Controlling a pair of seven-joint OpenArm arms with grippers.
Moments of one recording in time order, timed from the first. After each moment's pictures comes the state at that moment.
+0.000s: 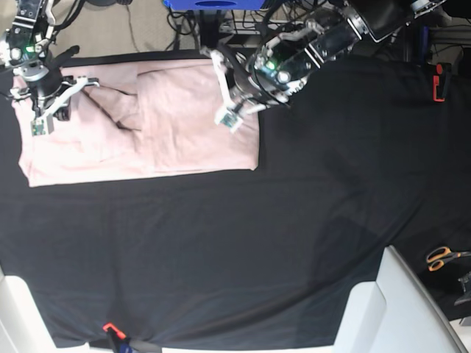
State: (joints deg) left arm 2.5 -20.7 53.0 92.1 -25.2 15.7 50.8; right arm -24.1 2.1 25.4 93.2 -1.8 25.7 -26.5
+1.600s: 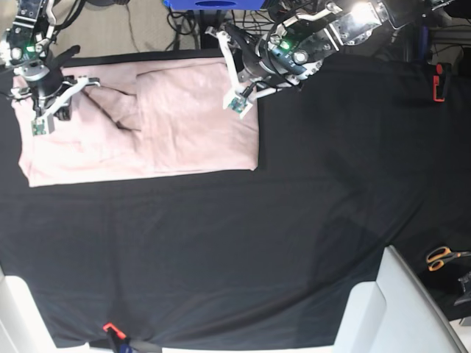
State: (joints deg) left arm 4.9 -26.5 54.6 104.0 -25.4 23.6 56.5; right arm -24.1 2.0 25.4 93.2 -1.7 25.7 -26.5
